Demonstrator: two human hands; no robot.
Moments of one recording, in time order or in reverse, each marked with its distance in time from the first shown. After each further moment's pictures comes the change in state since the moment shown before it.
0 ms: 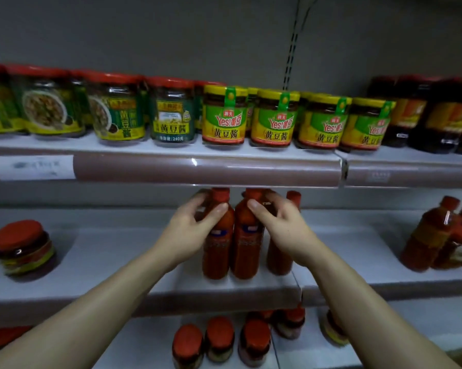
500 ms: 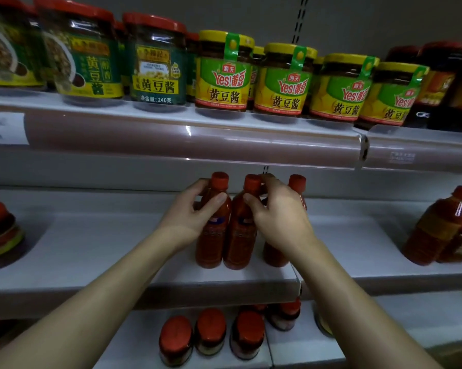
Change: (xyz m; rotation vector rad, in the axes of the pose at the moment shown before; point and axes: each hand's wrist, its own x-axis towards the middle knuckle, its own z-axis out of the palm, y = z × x) left_hand 0.028 -0.043 0.016 0.081 -0.014 0.038; right_hand 0.013 0.017 0.019 -0.613 0.217 -0.047
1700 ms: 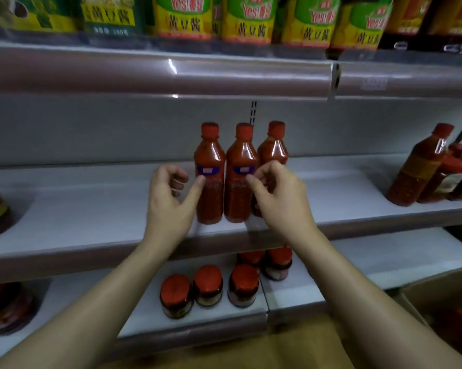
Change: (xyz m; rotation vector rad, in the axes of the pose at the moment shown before) left_hand -0.064 -0.030 0.036 0.052 0.307 0.075; right_hand -0.073 0.041 0.004 0.290 0.091 0.081
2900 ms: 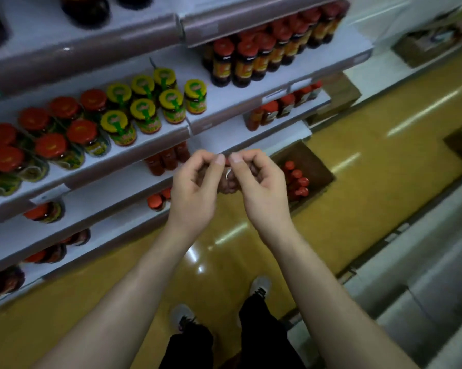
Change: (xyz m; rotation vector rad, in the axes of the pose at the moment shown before) left_hand -0.011 0.592 -0.103 -0.441 -0.592 -0.399; right_hand -0.025 -0.452 -0.366 0.516 0.242 0.642
